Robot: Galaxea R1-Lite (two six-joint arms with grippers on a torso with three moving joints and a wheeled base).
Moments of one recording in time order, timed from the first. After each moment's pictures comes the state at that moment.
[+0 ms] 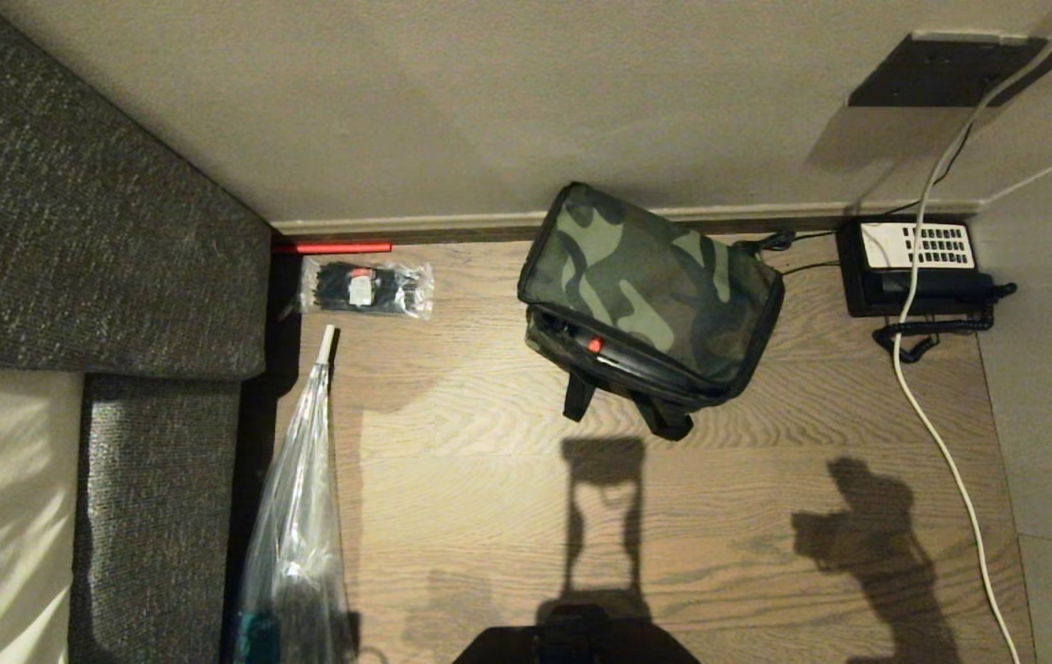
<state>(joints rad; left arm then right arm) 0.00 0.00 0.00 0.01 0.00 0.00 -0.04 0.64 -0.48 0.32 0.39 0.22</state>
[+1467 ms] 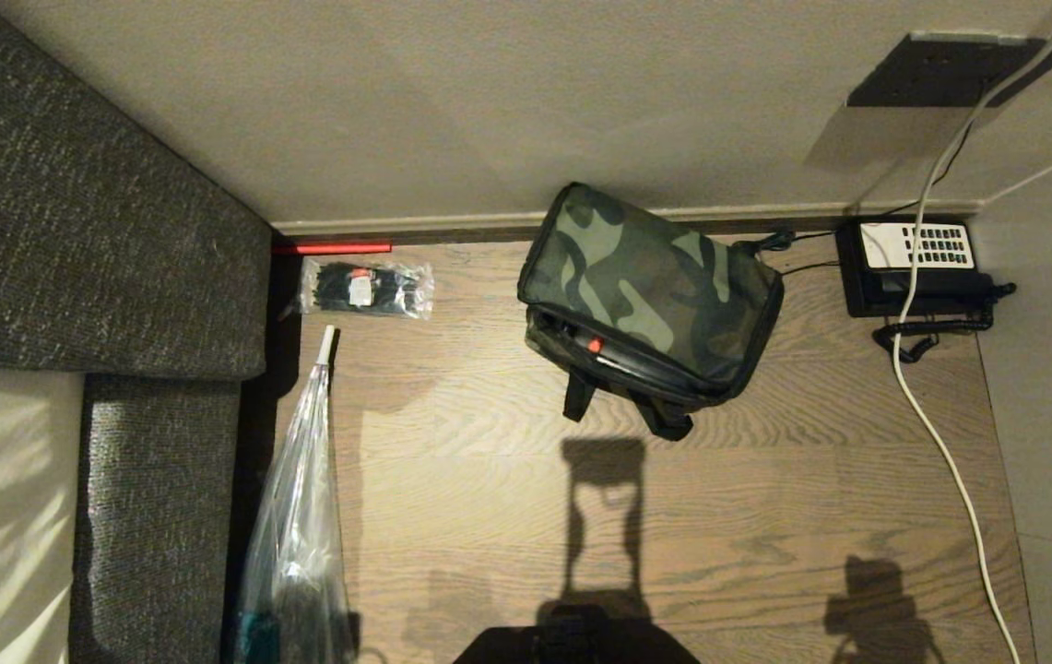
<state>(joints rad) 0.00 0.00 0.00 0.01 0.00 0.00 0.00 -0.01 0.00 -0.03 -0.01 0.03</state>
